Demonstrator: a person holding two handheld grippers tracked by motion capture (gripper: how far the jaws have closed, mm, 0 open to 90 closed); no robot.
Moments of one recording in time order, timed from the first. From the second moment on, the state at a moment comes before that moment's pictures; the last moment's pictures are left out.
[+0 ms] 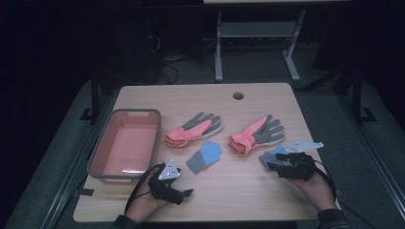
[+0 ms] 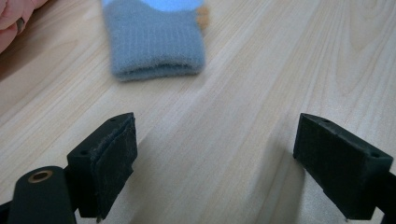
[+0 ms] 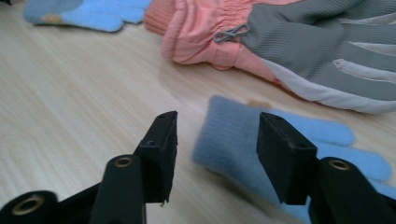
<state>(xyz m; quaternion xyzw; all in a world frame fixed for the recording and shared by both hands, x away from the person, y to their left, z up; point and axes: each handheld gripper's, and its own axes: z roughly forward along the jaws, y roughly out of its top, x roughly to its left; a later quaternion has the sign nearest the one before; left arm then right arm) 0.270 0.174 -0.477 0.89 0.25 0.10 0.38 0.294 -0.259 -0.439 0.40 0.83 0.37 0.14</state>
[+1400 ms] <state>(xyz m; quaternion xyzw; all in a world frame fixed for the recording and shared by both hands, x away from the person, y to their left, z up) 0.270 0.173 -0.476 0.89 0.24 0.10 0.38 0.327 -0.278 -0.456 0.44 0.82 0.34 0.11</state>
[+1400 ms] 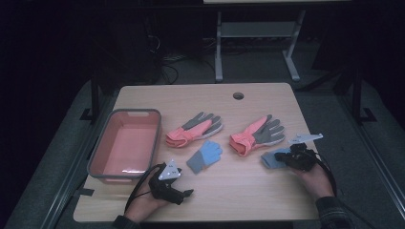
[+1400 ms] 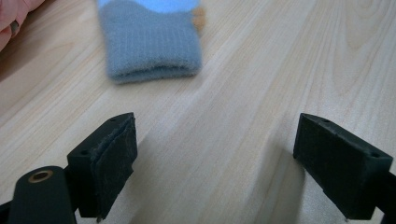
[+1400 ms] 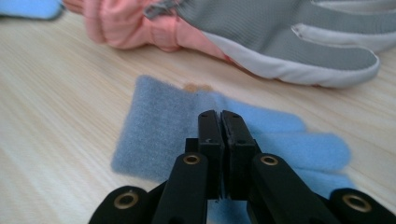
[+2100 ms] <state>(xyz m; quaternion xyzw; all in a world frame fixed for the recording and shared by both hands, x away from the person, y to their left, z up) 0.270 0.173 -0.476 0.89 0.24 0.10 0.38 0.306 -0.227 -0.435 0.38 0.84 0.39 0.08</state>
